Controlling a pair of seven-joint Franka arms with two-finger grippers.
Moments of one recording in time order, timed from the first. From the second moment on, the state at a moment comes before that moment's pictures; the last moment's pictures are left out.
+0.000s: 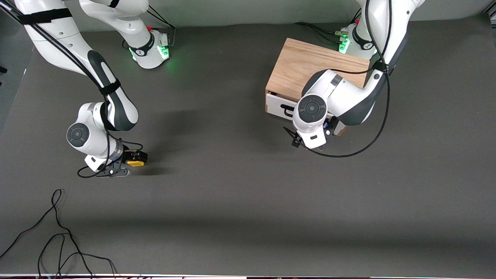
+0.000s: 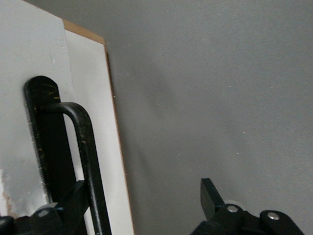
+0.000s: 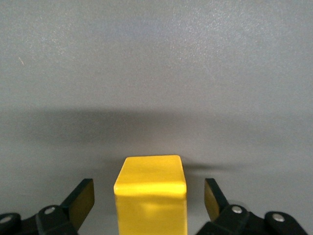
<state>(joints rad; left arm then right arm) -0.23 0.43 -0.40 -1.81 0.12 1.99 -1.77 0.05 0.43 -0.03 -2.14 0.00 2.54 0.00</state>
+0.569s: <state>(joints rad) -0.23 0.52 -0.39 -1.68 0.15 2.05 -1.77 0.05 0.44 -0.03 -2.16 0.00 2.57 0.00</state>
